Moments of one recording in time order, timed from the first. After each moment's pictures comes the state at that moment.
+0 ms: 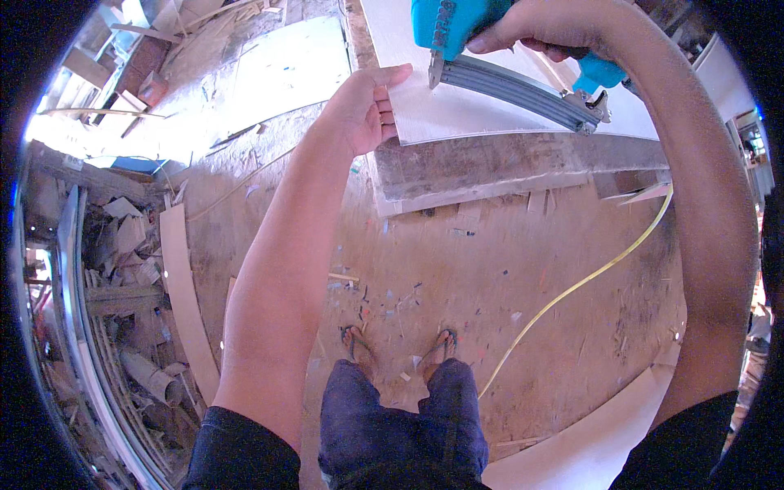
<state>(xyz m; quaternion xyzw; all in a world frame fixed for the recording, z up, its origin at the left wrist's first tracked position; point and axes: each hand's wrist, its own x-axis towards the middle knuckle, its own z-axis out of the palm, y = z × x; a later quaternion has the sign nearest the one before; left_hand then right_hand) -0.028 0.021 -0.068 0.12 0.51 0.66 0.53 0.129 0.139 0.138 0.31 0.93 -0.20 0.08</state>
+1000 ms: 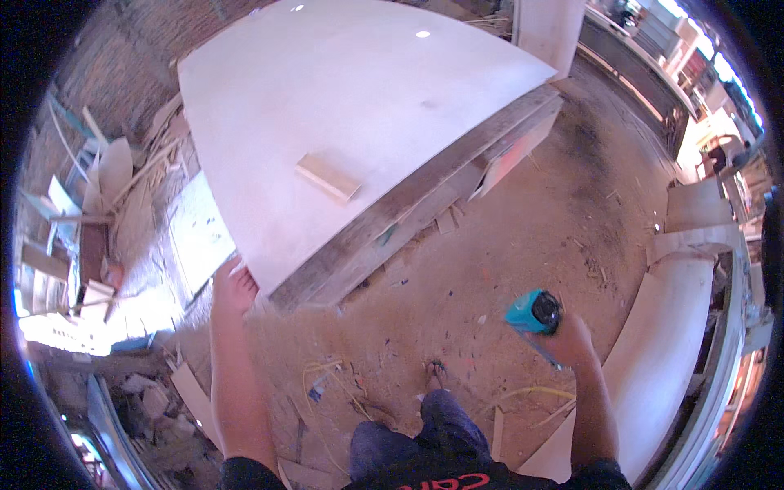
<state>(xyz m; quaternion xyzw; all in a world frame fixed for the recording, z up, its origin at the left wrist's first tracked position) -0.038 0.001 -0.027 -0.09 0.59 0.63 0.50 0.609 0.038 0.040 0.69 0.67 -0.27 0.00</state>
